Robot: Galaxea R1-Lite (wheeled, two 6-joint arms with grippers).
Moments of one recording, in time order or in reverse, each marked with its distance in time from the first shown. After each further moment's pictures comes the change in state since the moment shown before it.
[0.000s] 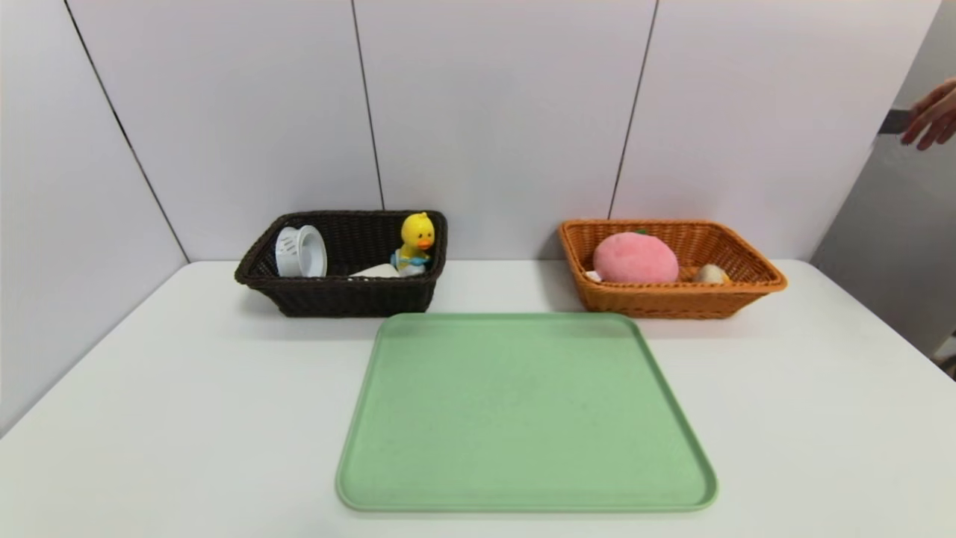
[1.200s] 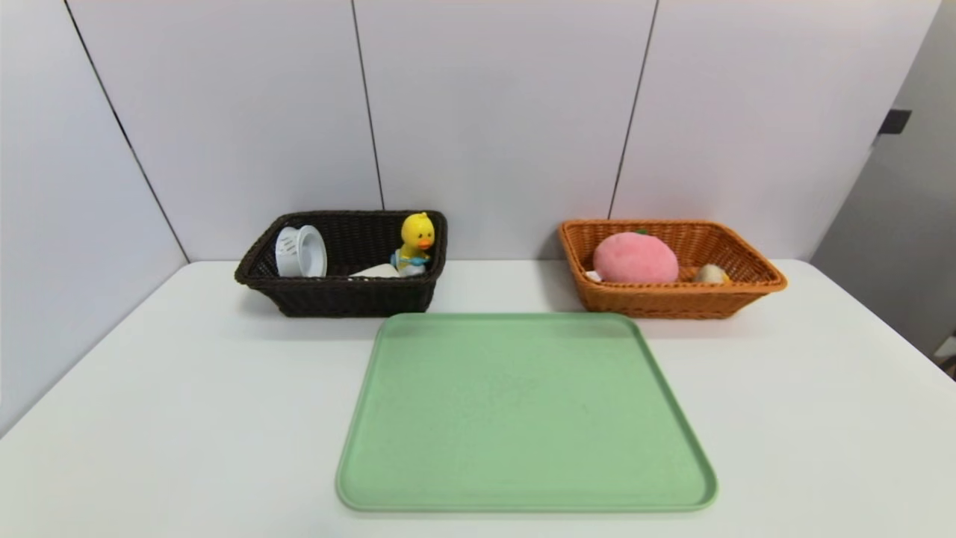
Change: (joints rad) left arm 0.000 0.000 0.000 0.000 0.001 0.000; right arm 0.000 0.000 0.000 0.000 0.000 0.000
